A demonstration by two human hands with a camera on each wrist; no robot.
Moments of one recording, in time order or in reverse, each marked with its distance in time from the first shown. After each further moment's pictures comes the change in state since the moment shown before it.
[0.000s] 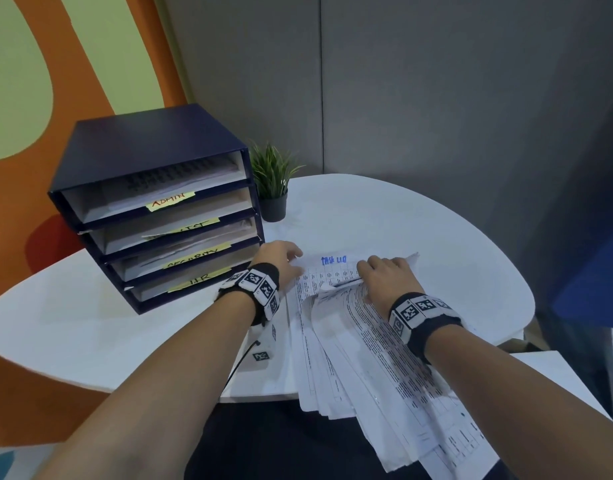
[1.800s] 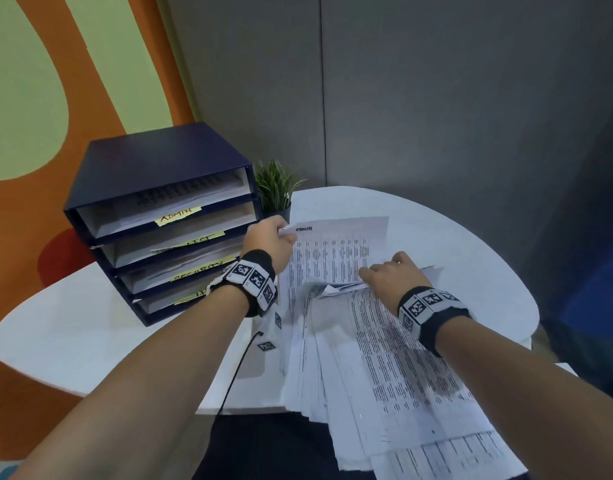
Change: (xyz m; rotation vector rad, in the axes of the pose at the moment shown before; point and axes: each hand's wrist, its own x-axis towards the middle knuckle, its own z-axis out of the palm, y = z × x) left_hand -0.007 0.031 -0.050 -0.168 0.323 -0.018; right_hand 0.003 0.013 -0.034 -0.156 -0.024 -0.127
